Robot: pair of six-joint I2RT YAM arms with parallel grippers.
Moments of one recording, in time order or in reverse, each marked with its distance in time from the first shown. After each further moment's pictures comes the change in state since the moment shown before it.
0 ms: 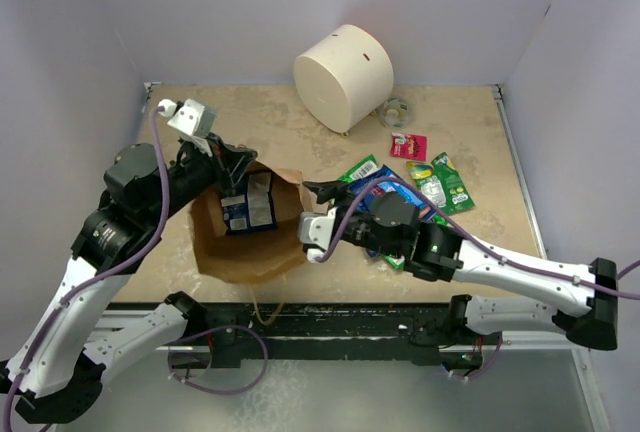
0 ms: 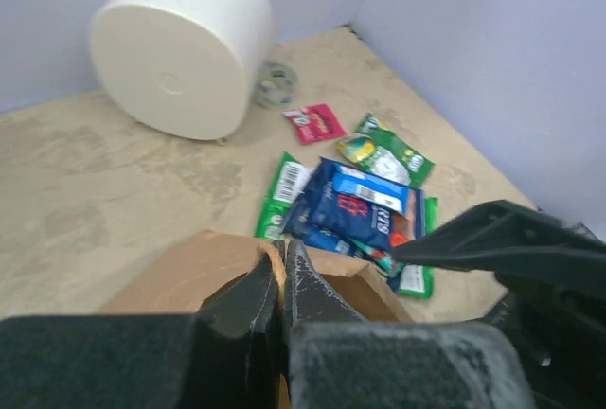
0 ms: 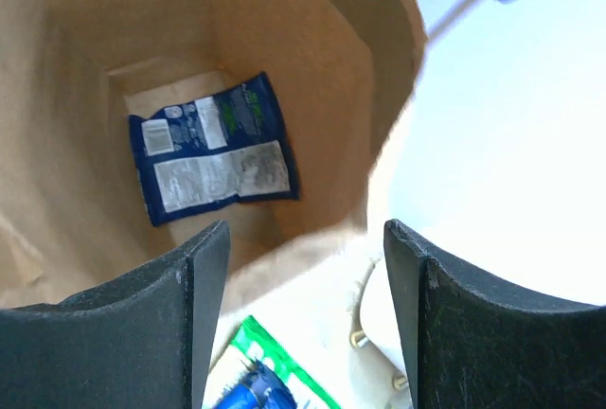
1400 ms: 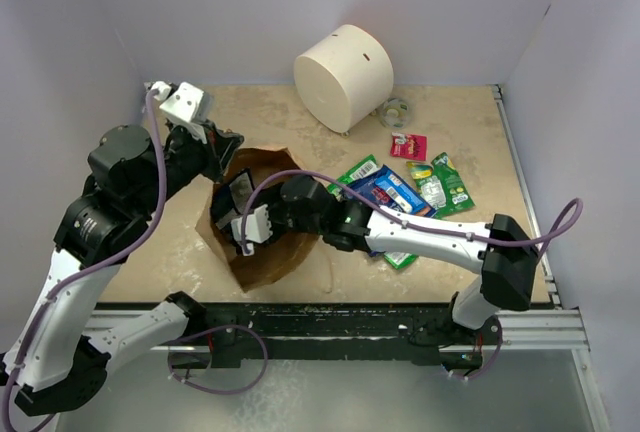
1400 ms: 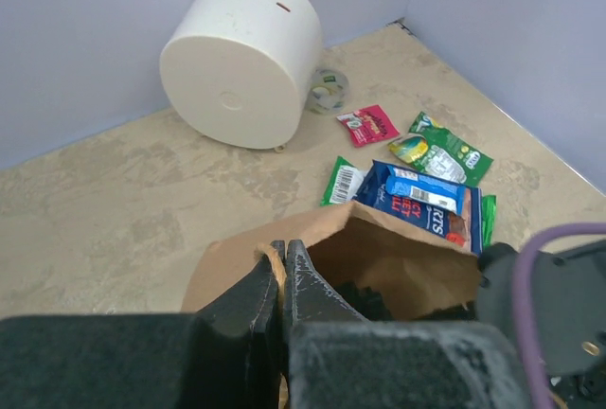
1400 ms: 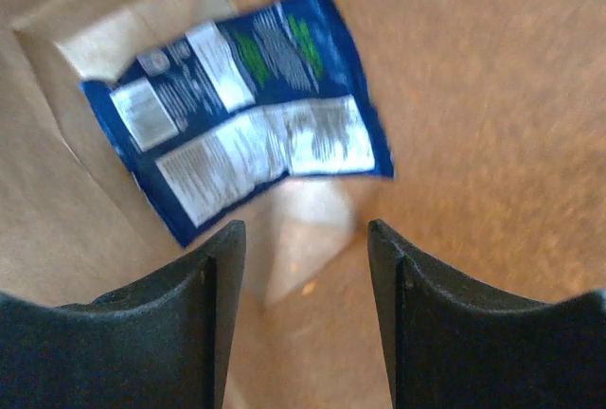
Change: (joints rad) left arm 0.000 0.083 0.220 -0.161 -0.143 0.161; right arm -0.018 0.488 0.304 -0.106 -0.055 -0.162
